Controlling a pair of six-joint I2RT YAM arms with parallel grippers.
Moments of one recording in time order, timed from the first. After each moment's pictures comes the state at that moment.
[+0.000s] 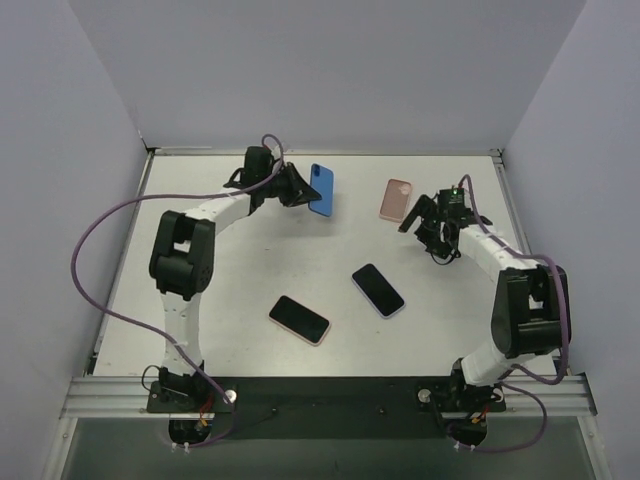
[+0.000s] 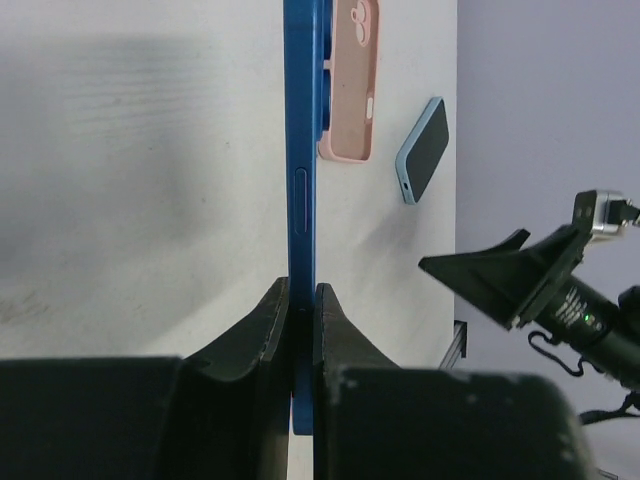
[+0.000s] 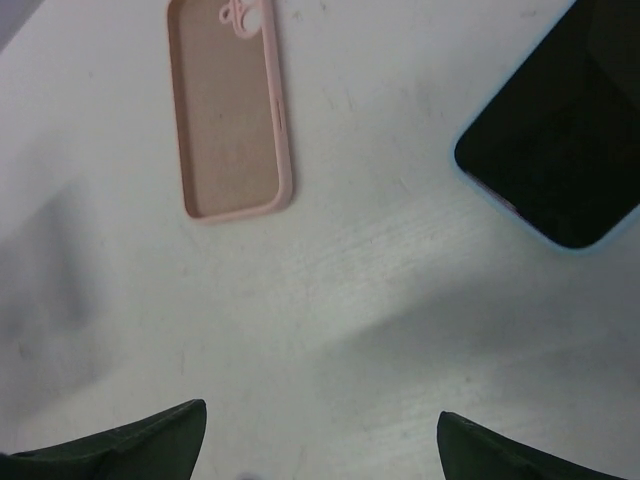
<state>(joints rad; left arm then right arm) -0.31 2.10 1.55 -0.03 0.62 -0.81 0.10 1.61 1.00 -0.29 -0.02 0.68</state>
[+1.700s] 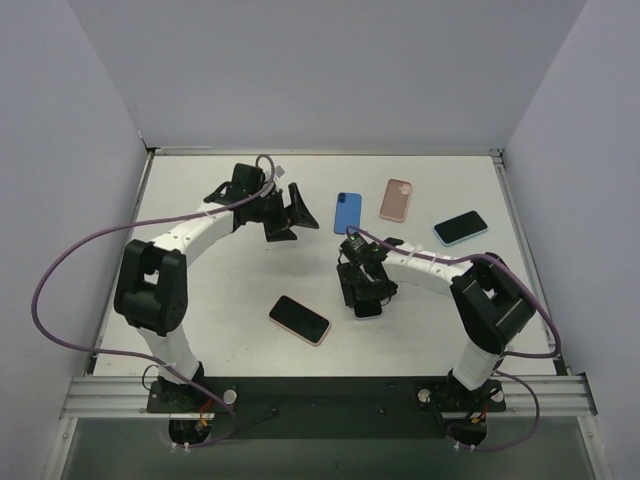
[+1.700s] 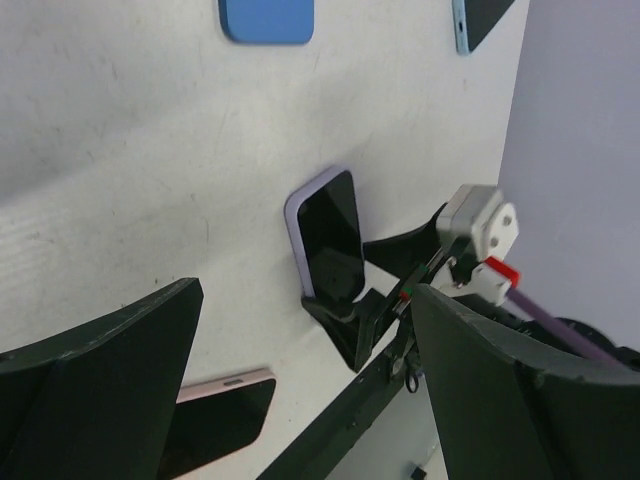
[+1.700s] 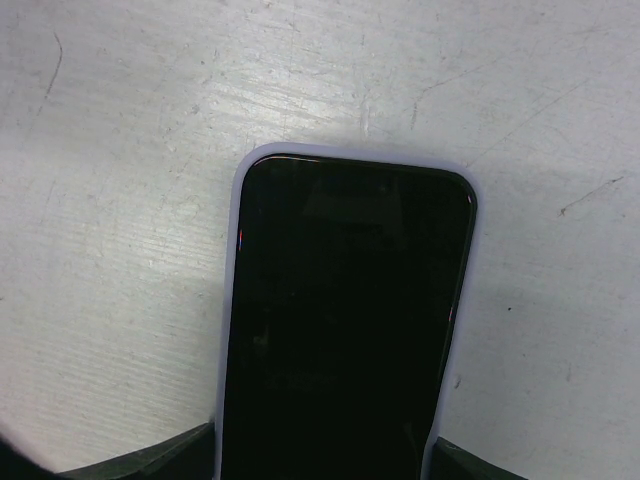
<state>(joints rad) -0.35 1.80 1.37 -0.38 0.58 -0.66 0.73 1.71 0.98 -0.61 0.14 0.45</state>
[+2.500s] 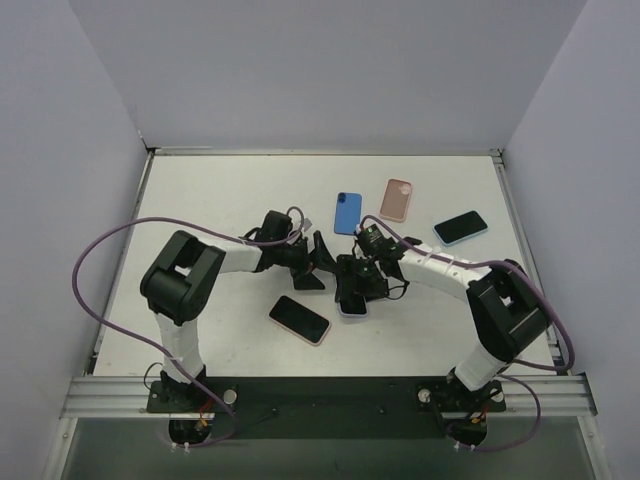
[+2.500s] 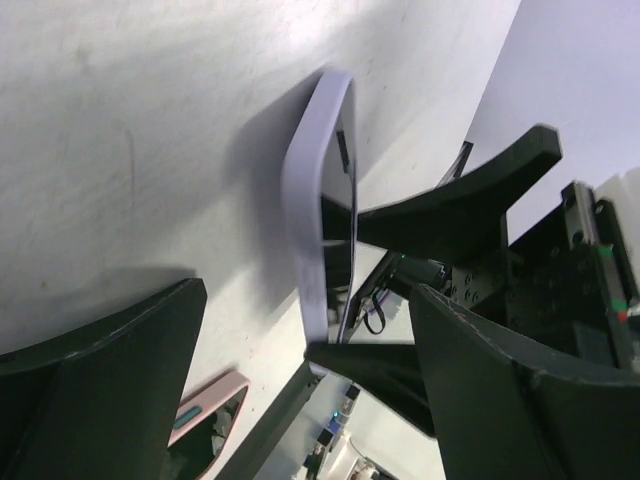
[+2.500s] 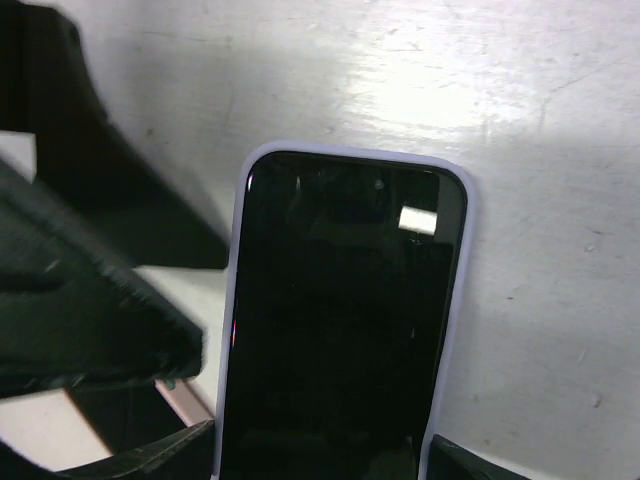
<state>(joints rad) -0.52 1.91 0.96 0.11 0.75 -0.96 0.64 1.63 0.92 -0.46 -0.19 0.53</state>
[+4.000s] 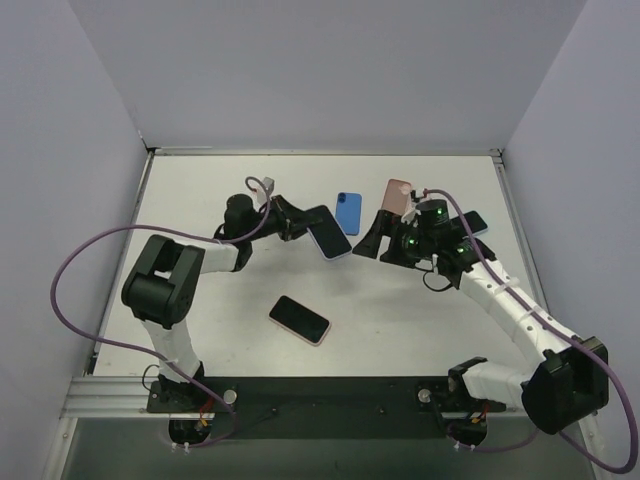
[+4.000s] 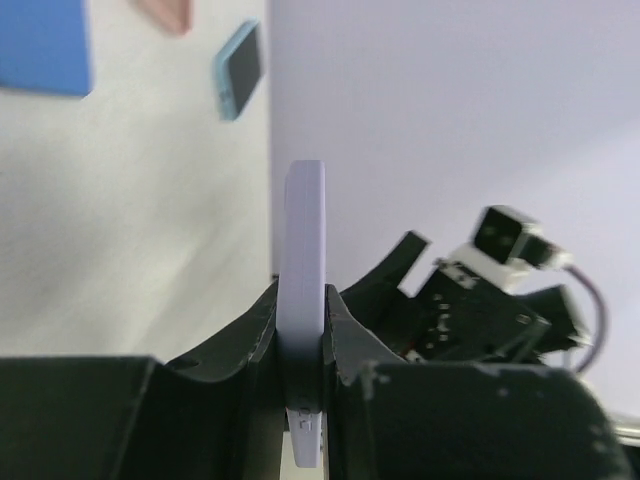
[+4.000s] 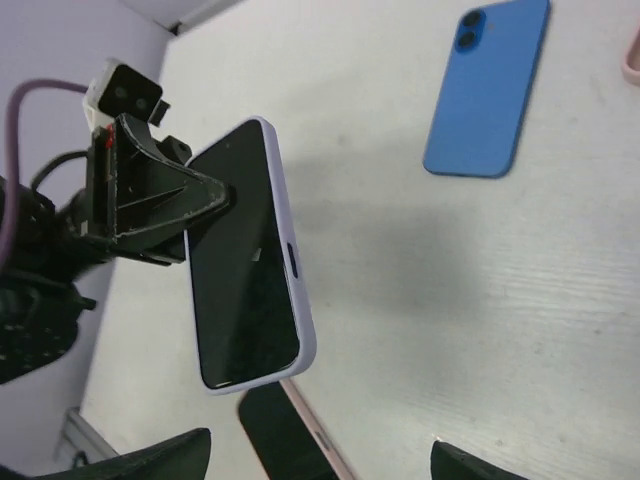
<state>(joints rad) -0.38 1.85 0.88 0.72 0.74 -1.40 0.44 1.20 0.90 -0.41 -0.30 0.59</state>
